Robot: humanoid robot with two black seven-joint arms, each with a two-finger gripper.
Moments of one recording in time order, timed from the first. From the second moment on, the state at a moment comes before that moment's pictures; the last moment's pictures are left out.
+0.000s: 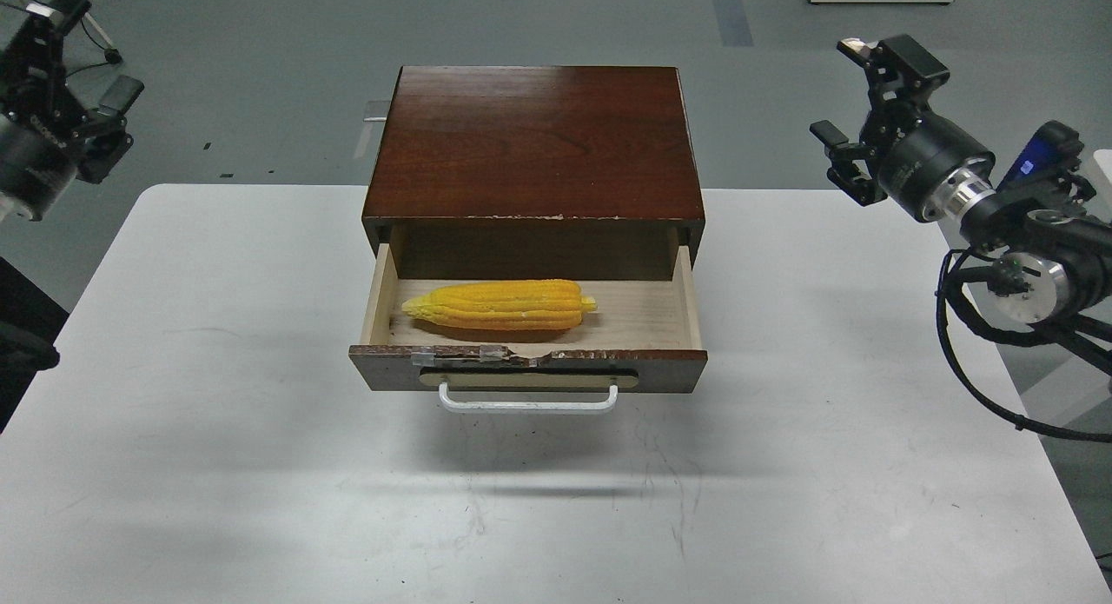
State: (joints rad) left arm -0.60 0.79 -0.92 -1.10 0.70 -0.21 -0.49; right arm 0.89 -0.73 0.23 1.13 0.12 0.10 0.45
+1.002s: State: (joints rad) left arm -0.67 1.07 -0.79 -1.72 1.38 -0.49 -0.49; right arm 0.69 -0.75 0.29 1.02 0.11 0.11 0.46
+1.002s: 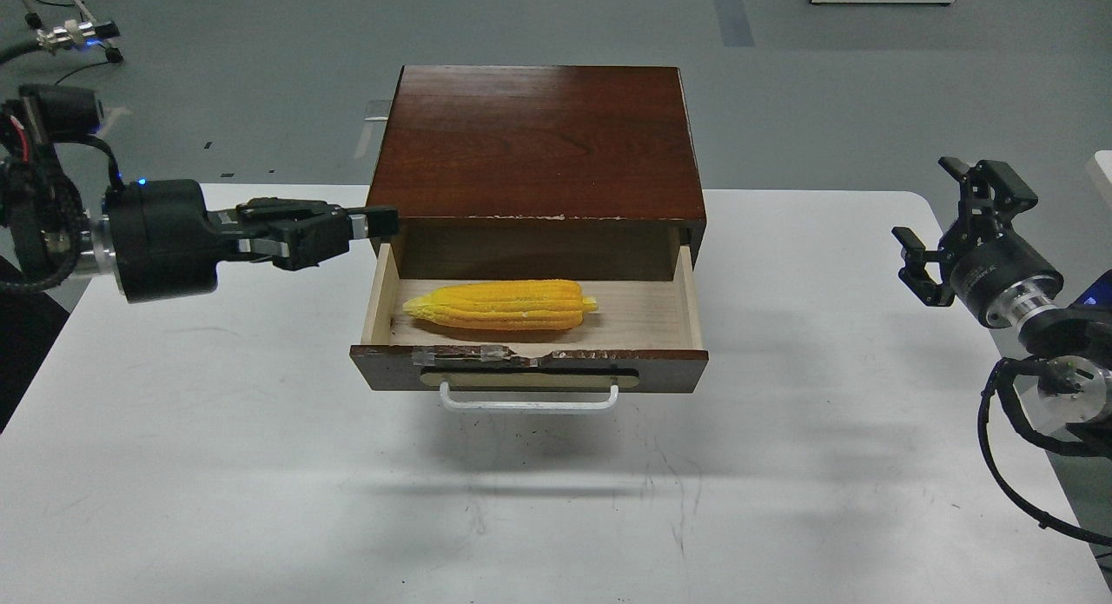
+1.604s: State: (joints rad) left arm -0.60 1.10 -0.47 -1.76 1.35 -0.49 -0.49; right arm 0.69 -0.69 0.27 0.93 0.07 0.12 0.45
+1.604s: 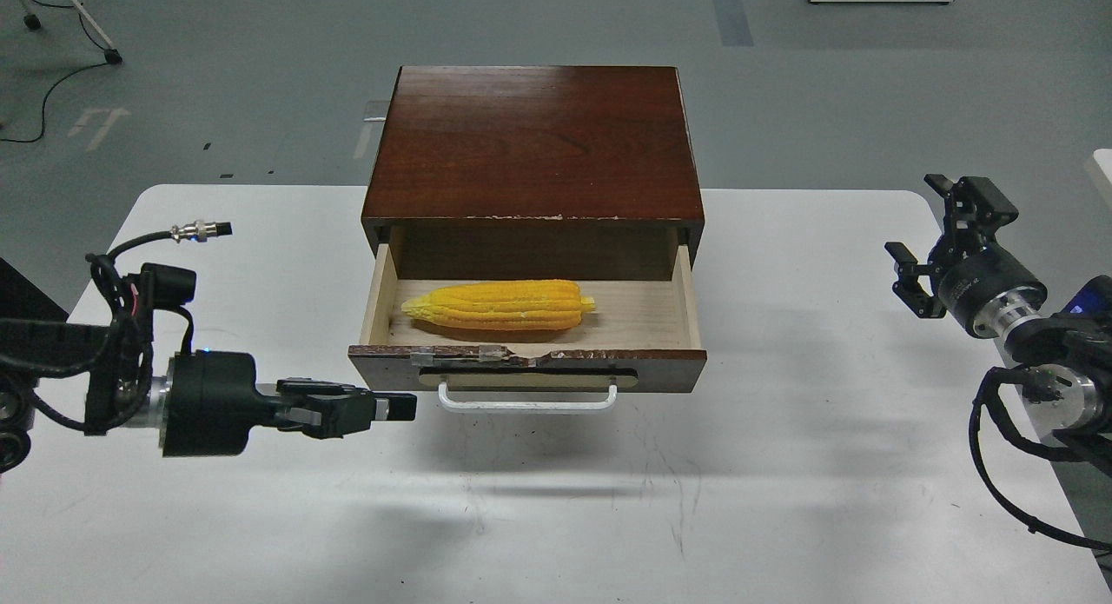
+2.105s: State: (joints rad) left arm -0.50 0.97 -0.47 -1.75 1.35 -0.44 -0.49; right arm 0.77 -0.61 0.28 0.87 0.07 0.11 0.45
